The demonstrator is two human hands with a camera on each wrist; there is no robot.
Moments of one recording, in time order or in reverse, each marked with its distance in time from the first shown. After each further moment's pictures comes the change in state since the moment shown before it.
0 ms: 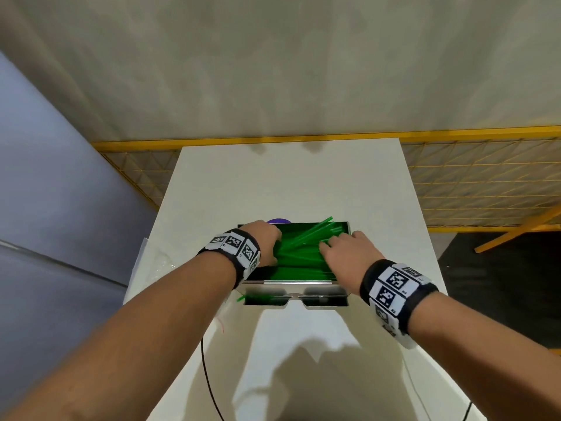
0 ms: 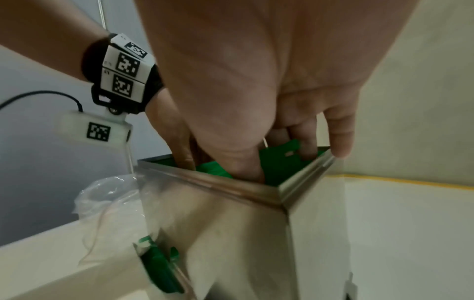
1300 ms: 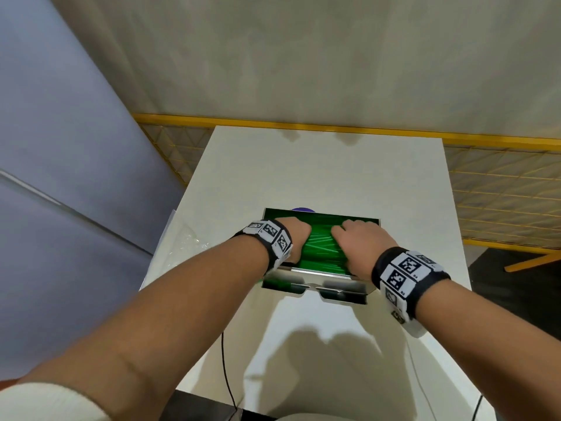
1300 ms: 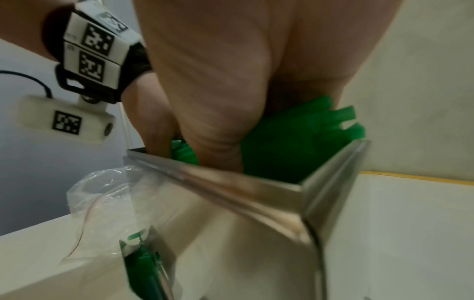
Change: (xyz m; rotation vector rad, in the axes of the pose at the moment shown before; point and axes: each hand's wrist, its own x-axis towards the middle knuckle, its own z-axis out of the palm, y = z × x) left_hand -0.005 0.010 0.012 0.016 -0.050 0.045; right_hand 0.030 -0.006 -0.002 0.087 0.057 -0.100
